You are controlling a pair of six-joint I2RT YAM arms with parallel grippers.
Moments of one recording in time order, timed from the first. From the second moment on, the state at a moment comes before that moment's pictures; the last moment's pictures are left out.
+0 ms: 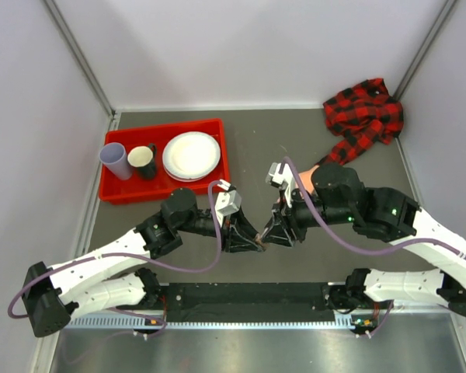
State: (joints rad) left arm -0.94 0.95 0.69 0.23 0.82 -0.26; right arm 1.10 1.02 1.36 -0.86 -0.29 0.23
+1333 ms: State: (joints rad) left arm -0.94 0.97 0.73 0.10 0.42 -0.15; right arm 1.19 1.09 1.33 -0.83 0.32 0.59
